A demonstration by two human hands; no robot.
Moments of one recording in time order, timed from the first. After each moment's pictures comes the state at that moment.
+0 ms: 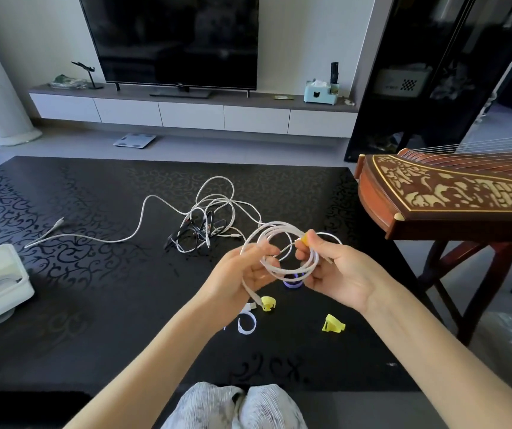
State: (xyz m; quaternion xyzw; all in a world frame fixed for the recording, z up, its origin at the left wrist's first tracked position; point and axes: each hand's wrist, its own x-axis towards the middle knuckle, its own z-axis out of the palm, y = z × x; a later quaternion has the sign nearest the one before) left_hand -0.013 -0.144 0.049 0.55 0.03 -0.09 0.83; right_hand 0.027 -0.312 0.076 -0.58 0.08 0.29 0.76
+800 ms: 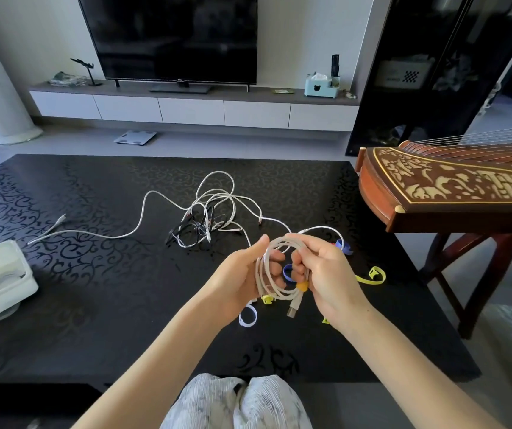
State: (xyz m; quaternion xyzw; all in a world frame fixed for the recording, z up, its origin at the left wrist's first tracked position) left_hand -0.014 -0.148 0.047 0.54 0.08 -0.18 0.82; right_hand 0.004 -0.292 0.051 -0.68 -0.04 0.11 0.73
